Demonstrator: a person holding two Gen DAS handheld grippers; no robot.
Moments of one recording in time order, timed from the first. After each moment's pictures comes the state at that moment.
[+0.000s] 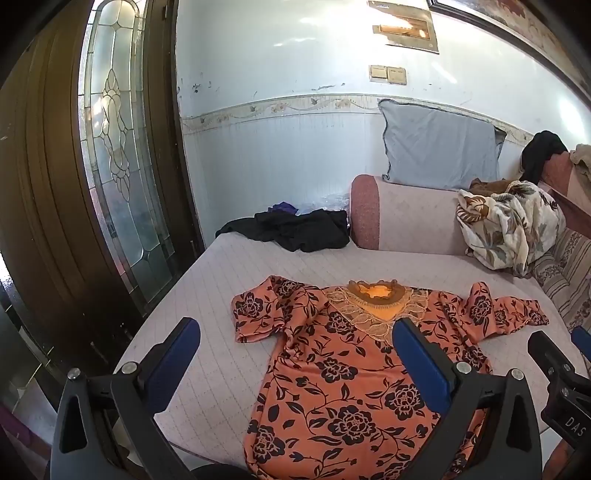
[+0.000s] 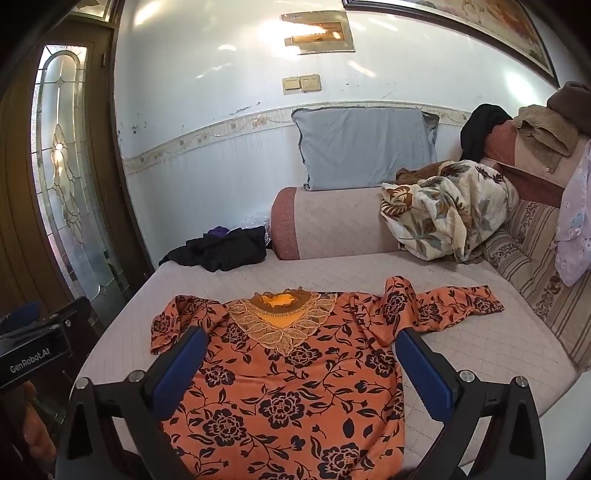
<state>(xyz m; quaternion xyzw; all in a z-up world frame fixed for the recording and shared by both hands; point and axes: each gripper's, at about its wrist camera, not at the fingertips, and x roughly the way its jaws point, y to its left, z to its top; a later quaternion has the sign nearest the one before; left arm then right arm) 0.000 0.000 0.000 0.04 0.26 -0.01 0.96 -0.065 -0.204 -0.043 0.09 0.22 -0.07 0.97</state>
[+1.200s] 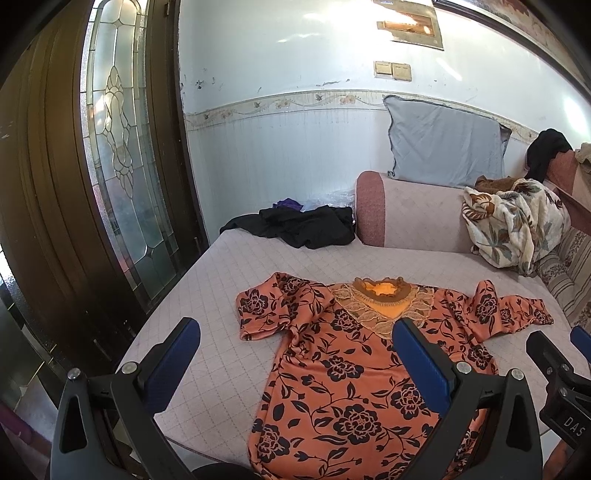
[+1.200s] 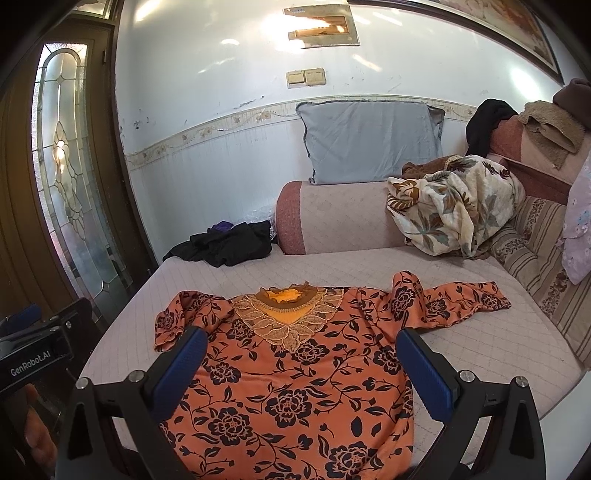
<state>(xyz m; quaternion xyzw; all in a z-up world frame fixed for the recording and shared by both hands) 0.007 0.002 -0.004 0.04 0.27 0.00 0.96 -0.055 -0.199 -0.047 0.09 0.23 -0.06 0.97</state>
